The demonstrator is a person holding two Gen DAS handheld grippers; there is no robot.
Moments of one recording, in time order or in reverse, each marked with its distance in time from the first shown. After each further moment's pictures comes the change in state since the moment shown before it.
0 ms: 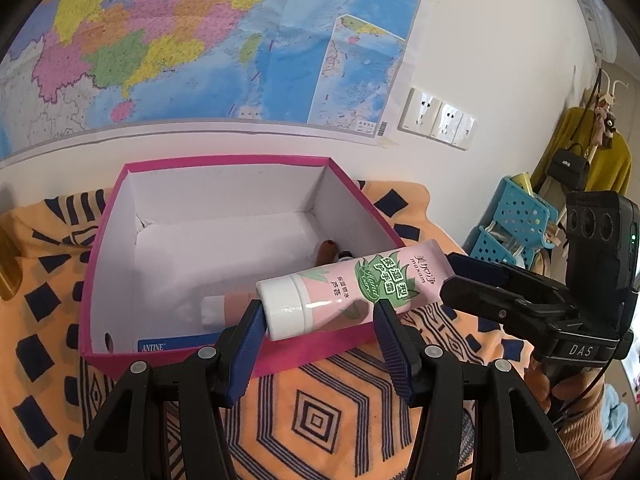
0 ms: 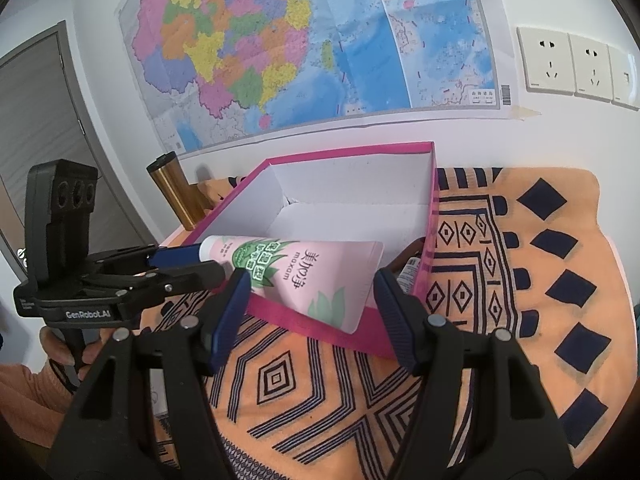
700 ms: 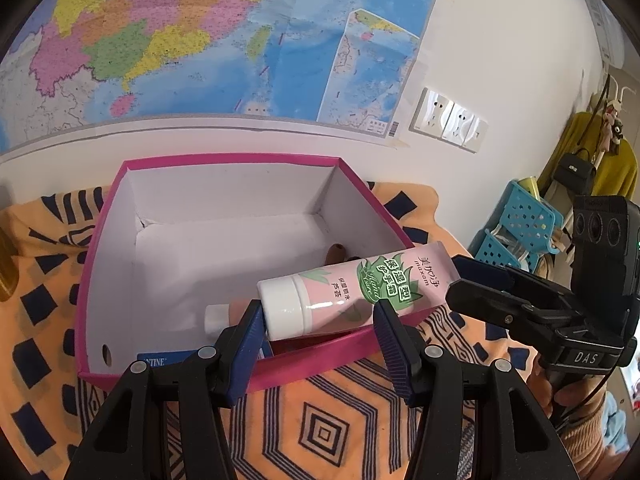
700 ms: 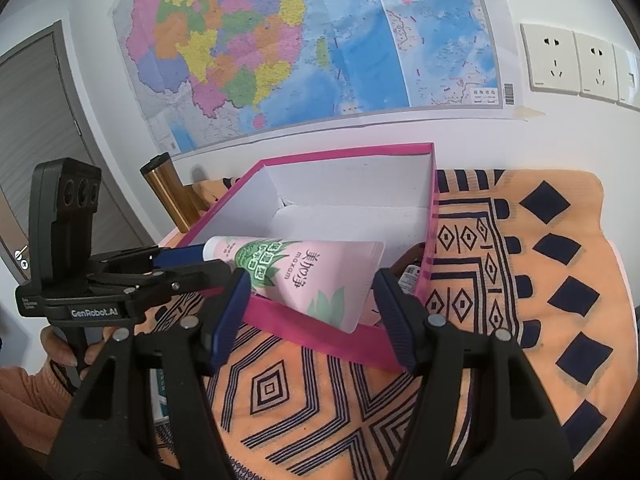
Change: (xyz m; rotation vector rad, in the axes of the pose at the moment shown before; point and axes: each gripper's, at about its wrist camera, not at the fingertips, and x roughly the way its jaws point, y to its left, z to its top) left arm 0.012 0.009 0.009 -0.018 0.011 0.006; right arm 0.011 -0.004 0.007 0.009 0.007 -0.006
